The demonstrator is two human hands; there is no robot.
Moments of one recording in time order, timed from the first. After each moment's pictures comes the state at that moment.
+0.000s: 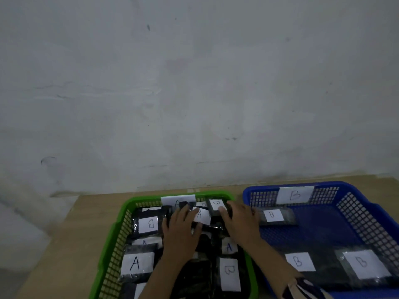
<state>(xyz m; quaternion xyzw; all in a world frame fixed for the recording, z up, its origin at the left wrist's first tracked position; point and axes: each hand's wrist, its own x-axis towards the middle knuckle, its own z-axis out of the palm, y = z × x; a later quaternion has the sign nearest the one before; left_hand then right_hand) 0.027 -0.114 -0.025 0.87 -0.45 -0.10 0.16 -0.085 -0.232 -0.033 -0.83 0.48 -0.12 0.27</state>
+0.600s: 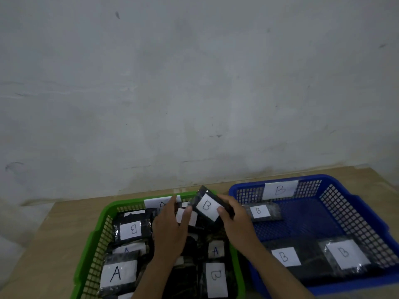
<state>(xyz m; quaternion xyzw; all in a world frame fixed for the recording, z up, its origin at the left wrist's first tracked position) 0.022 -0.138 -0.011 0.83 -0.36 -0.15 0.40 -0.107 -0.224 -0.006 -0.72 0.39 -0.29 0.50</state>
